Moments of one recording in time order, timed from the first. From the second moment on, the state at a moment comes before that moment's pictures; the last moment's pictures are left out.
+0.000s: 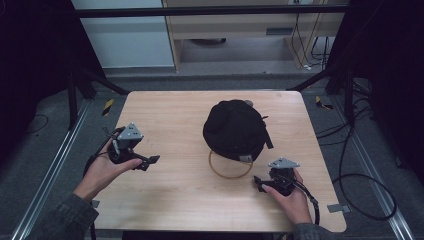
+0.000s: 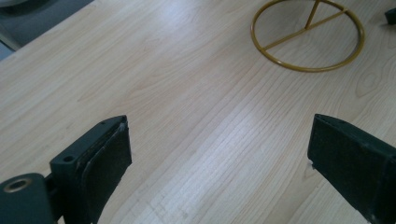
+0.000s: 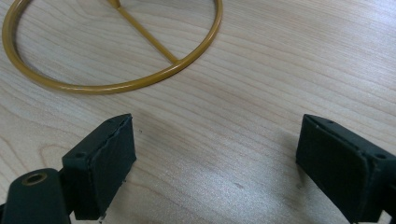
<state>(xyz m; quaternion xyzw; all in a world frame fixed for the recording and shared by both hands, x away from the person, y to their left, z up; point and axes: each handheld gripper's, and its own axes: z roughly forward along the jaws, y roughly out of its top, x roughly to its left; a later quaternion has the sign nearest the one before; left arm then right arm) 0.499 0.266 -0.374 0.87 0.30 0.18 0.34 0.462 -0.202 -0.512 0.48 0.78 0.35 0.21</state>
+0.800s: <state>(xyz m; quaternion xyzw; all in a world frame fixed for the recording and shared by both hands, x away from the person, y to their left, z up) 0.486 0.281 -0.457 0.87 0.35 0.14 0.32 0.462 -0.202 -0.512 0.48 0.78 0.35 0.21</state>
